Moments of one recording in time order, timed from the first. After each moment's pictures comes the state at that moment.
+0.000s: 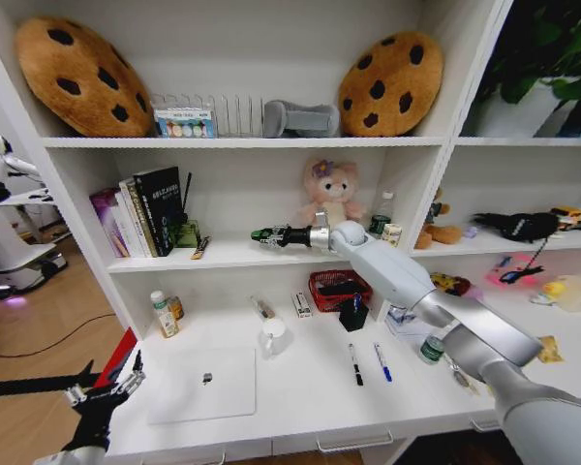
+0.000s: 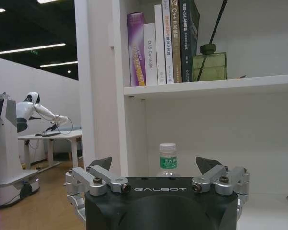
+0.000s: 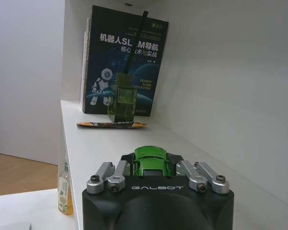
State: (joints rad) left arm 1.90 -1.45 -0.92 -2.25 -0.30 -0.10 -0.06; right arm 0.09 1.11 -0.48 1.07 0.87 -0.18 -0.79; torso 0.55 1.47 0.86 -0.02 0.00
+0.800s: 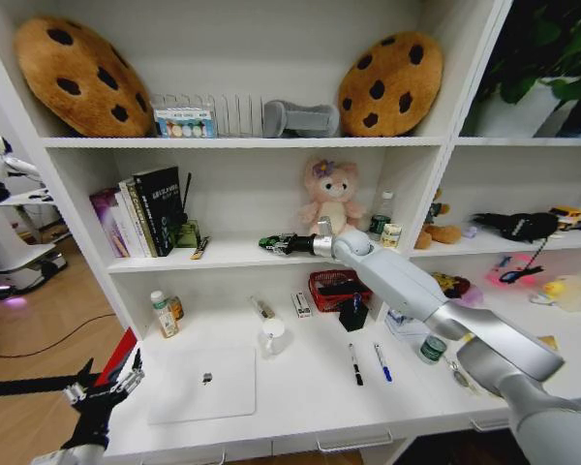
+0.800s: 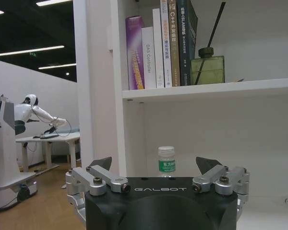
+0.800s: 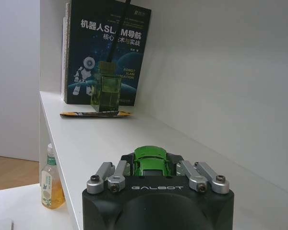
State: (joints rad) left arm 1.90 -1.44 -0.92 -2.25 -0.30 -0.11 -0.05; right arm 0.06 1.06 -0.49 1.17 0.88 -0.23 -0.64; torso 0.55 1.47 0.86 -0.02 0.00
